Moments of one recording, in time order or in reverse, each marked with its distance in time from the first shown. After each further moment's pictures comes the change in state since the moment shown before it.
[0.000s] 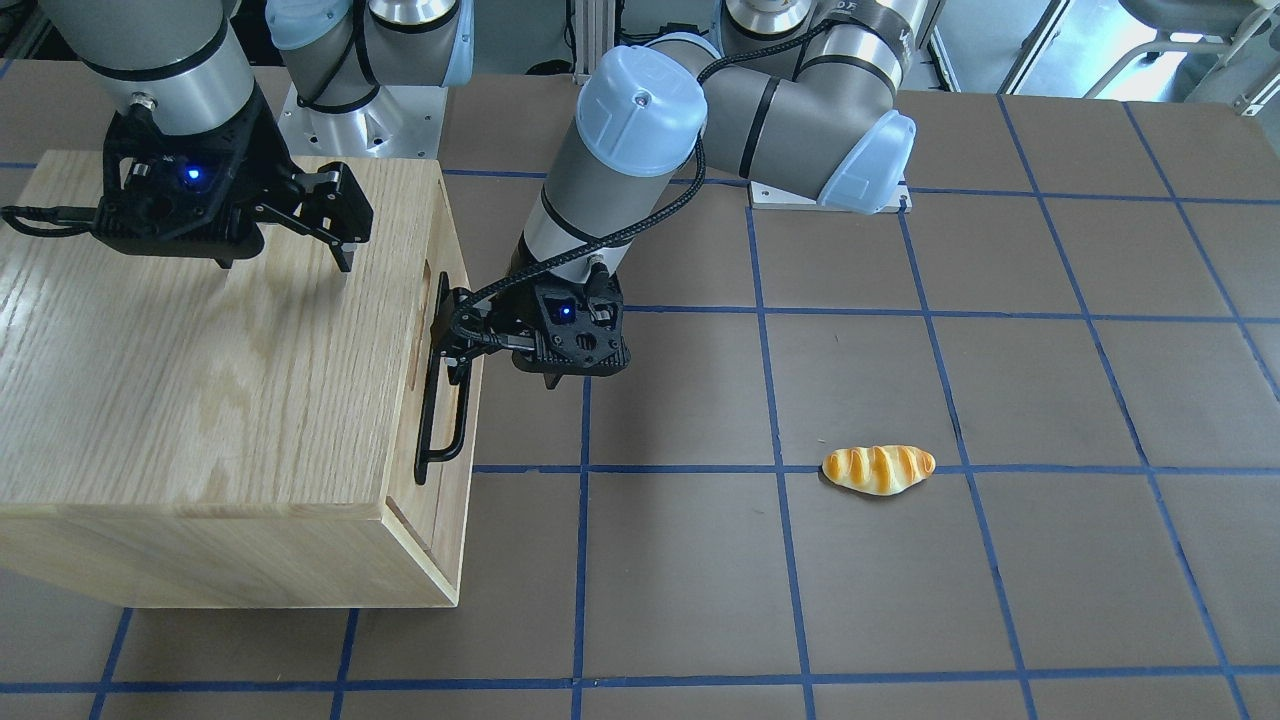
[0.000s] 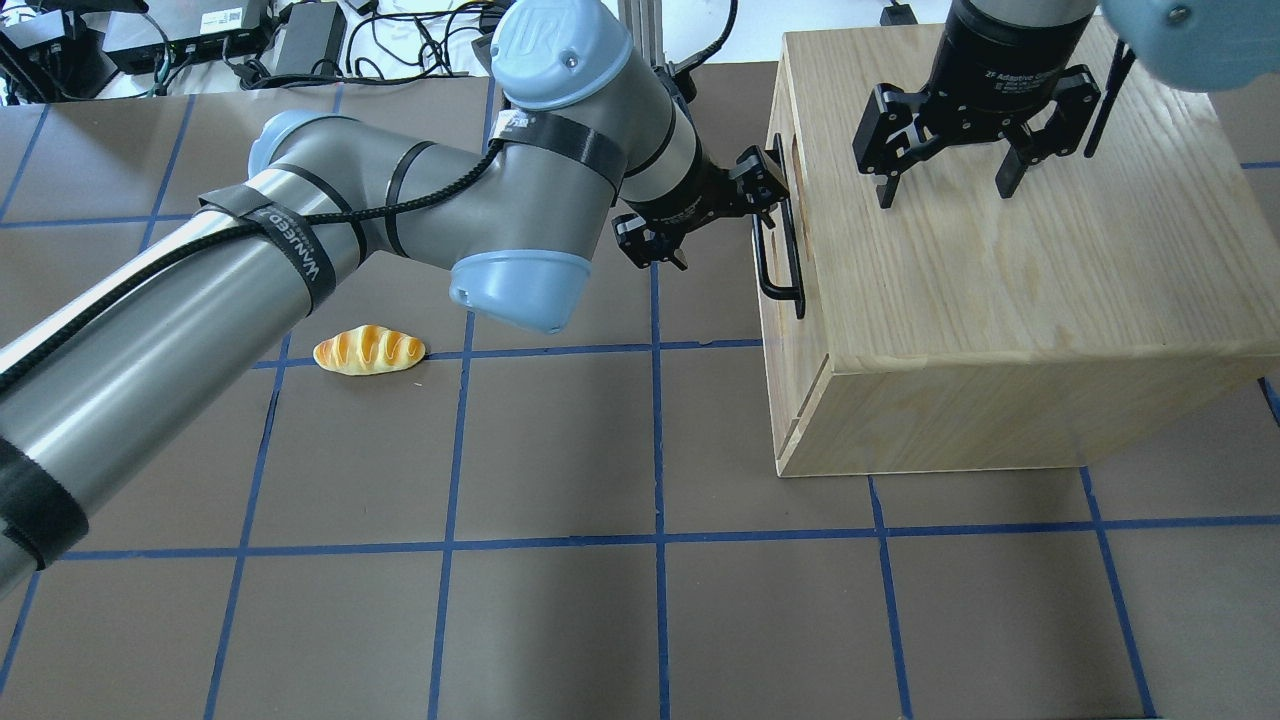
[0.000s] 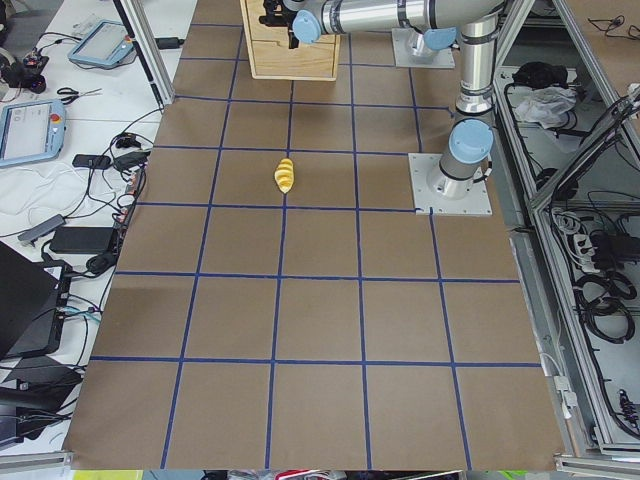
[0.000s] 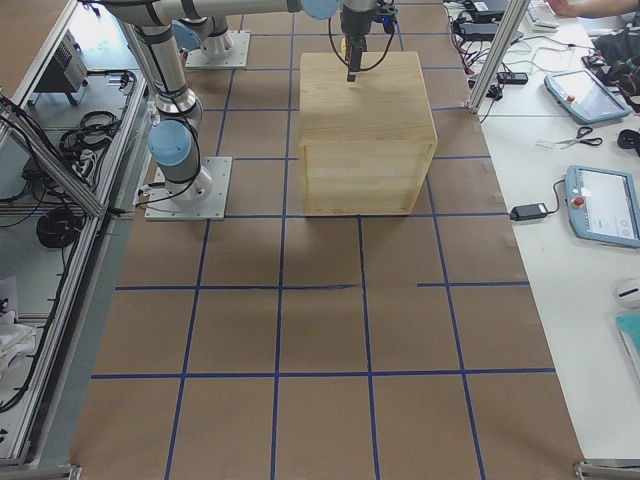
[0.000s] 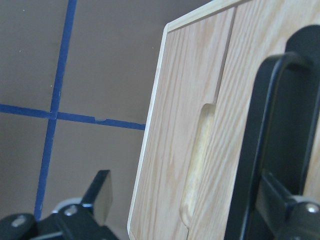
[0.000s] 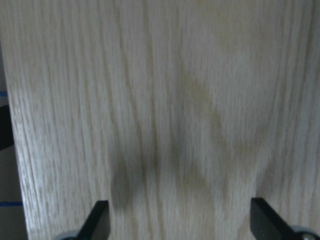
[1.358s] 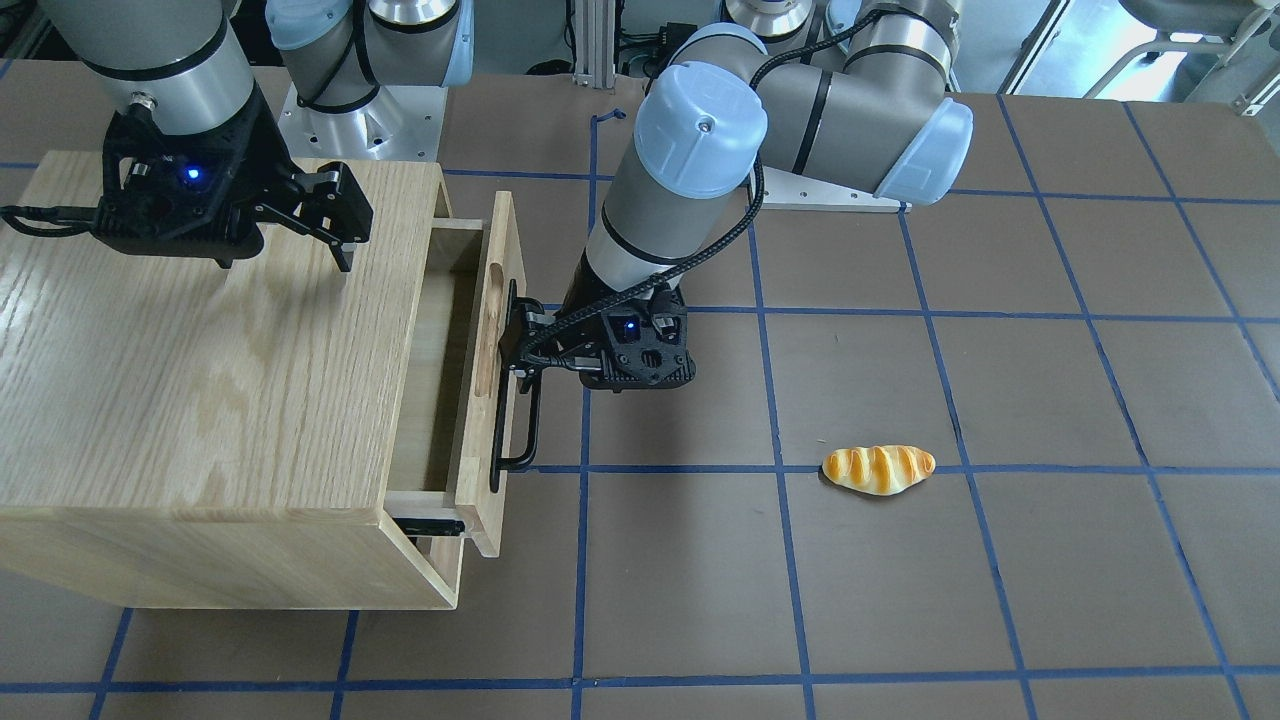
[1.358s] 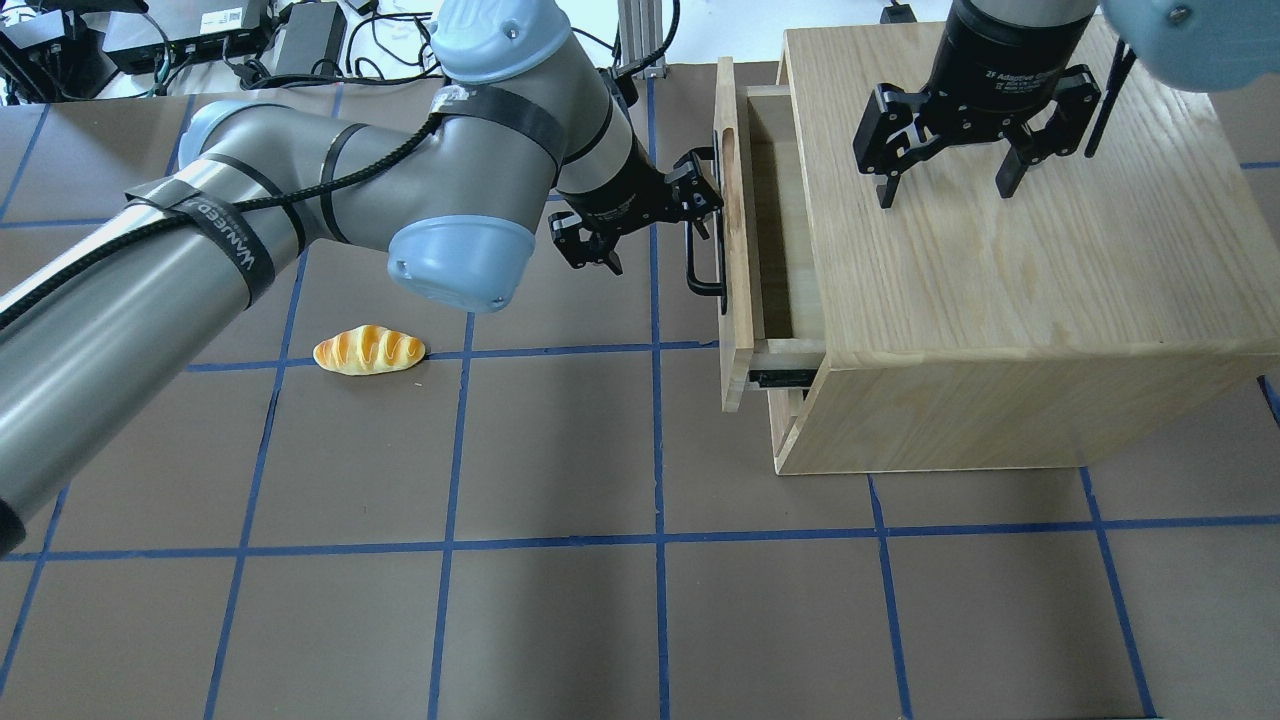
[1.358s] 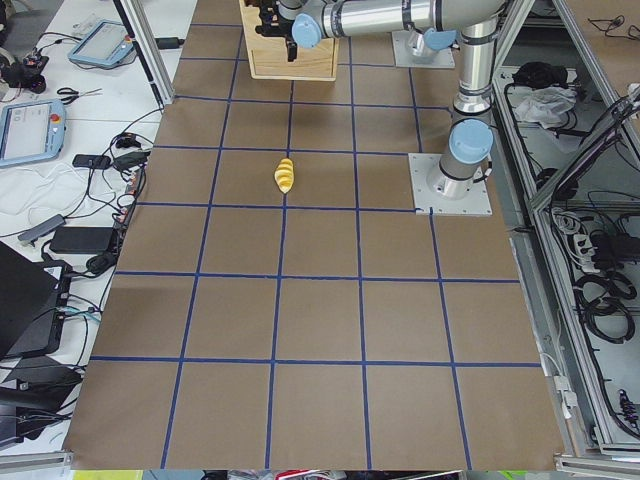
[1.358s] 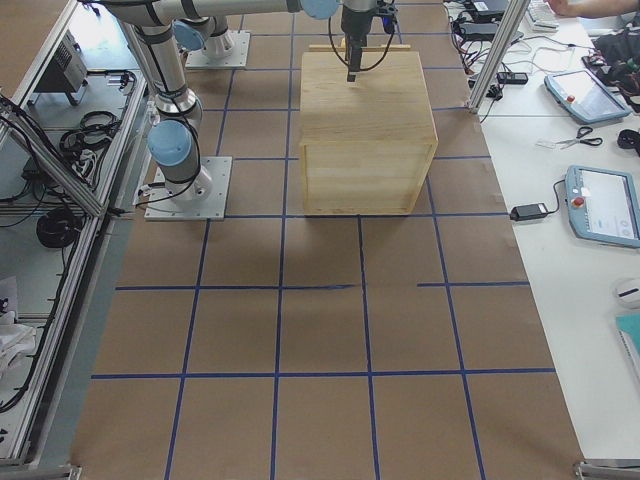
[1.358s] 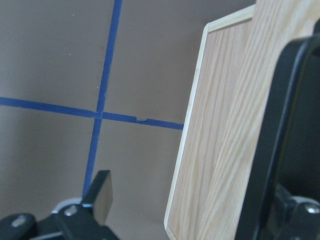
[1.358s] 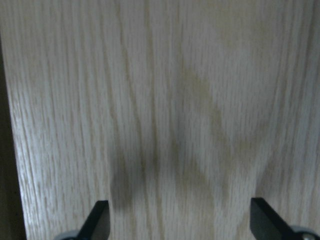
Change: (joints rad) left arm 0.082 0.035 -0.014 -0.140 0.045 0.123; right arm 0.000 0.000 0.000 0.000 0.000 0.000
